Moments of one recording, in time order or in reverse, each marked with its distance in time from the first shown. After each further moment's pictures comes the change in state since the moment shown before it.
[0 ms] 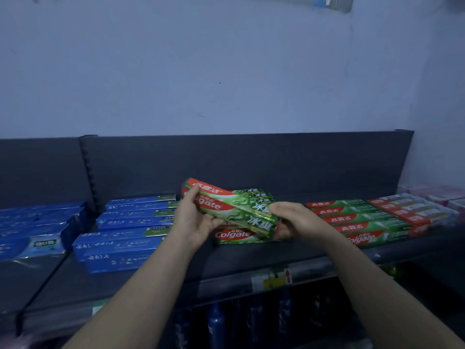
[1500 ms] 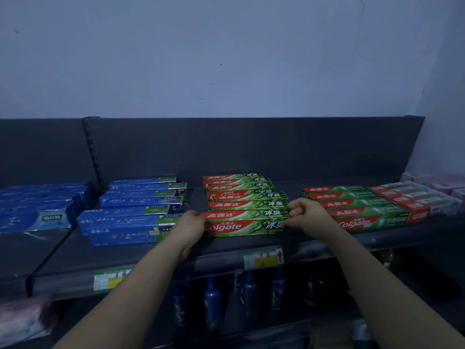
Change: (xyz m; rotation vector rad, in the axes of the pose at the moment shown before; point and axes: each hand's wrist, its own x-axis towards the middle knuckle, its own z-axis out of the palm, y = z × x) left_hand -0.012 -0.042 -0.038 0.917 0.162 -0.010; right_hand -0.003 0.051 -0.050 -0.431 0.287 0.110
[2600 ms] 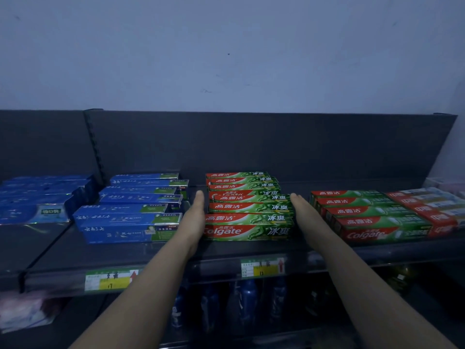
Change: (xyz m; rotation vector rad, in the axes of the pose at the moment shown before) left_hand 0.008 0.015 0.025 -0.316 0.099 0.008; right_hand 0.032 -0.007 0.022 0.336 0.014 0.154
